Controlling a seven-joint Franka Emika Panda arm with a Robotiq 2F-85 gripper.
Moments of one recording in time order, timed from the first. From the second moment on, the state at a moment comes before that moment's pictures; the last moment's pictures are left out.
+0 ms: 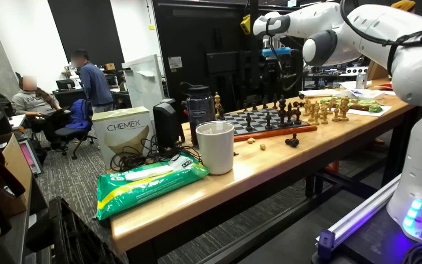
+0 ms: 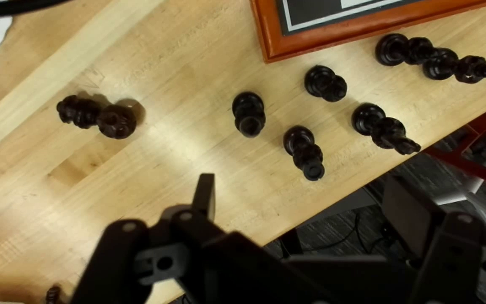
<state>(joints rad) -0.34 1.05 -0.06 -0.37 0.06 1.45 0.28</state>
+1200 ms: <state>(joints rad) -0.33 1.05 -0.06 -0.37 0.06 1.47 0.28</state>
